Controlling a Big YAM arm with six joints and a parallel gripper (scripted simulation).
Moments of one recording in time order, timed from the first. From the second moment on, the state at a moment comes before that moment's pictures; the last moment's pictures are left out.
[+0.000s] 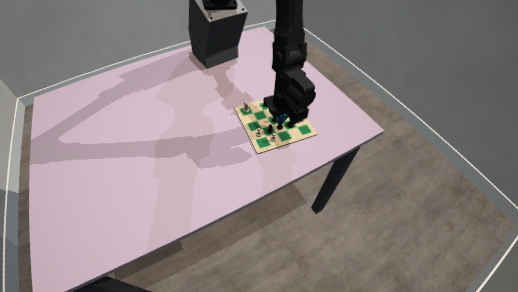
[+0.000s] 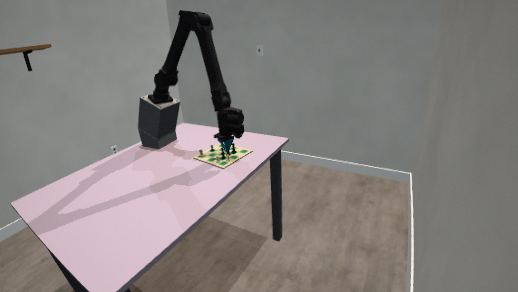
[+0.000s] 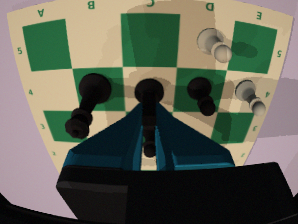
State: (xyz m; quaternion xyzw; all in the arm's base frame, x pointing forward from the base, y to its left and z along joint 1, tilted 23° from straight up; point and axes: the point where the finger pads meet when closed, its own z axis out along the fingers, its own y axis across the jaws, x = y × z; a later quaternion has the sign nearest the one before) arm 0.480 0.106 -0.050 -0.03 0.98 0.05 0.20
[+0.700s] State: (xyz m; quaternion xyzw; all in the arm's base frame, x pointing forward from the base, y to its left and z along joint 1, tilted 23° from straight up) arm 0.481 0.106 -0.050 -0.04 0.98 0.05 0.20
